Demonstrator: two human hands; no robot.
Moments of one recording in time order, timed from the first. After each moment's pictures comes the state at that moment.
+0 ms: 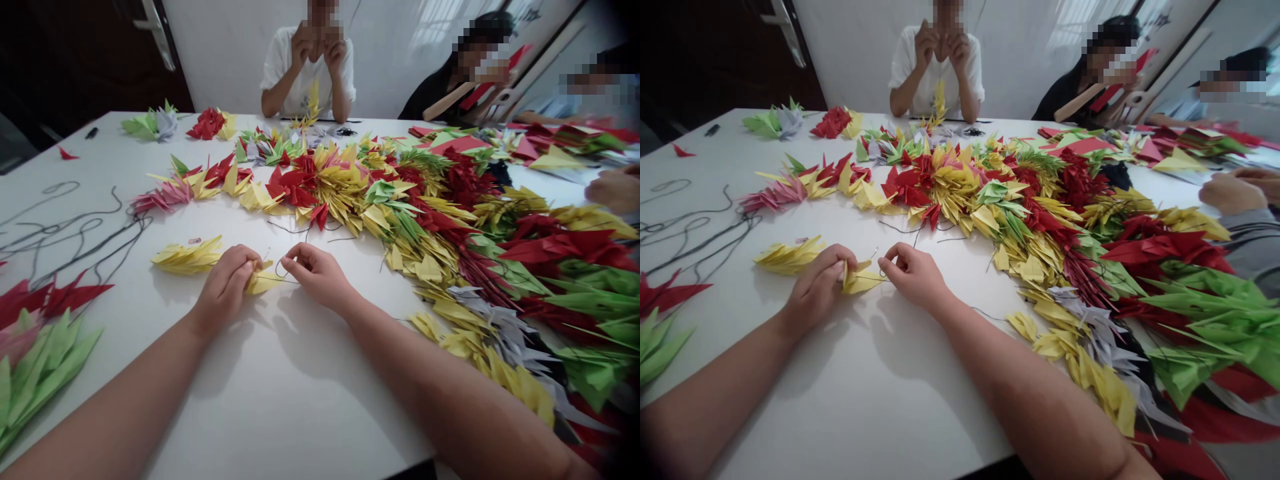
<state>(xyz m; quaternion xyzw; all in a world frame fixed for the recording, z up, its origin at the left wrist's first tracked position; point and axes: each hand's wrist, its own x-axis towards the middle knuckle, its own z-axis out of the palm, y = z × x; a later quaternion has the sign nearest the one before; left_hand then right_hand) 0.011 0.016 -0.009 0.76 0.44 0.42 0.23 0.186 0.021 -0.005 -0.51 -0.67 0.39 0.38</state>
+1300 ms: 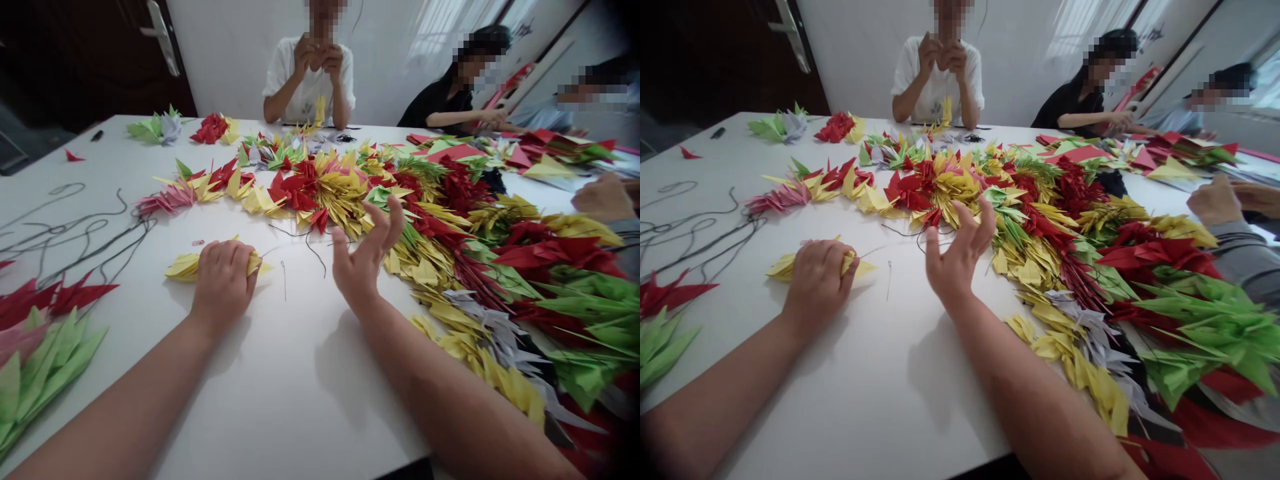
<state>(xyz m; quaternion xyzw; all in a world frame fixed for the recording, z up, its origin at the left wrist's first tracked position) 0.009 0.021 -0.015 0.80 0.49 0.31 -0.18 0.211 0.030 0.001 -0.54 -0.58 -0.11 0.60</state>
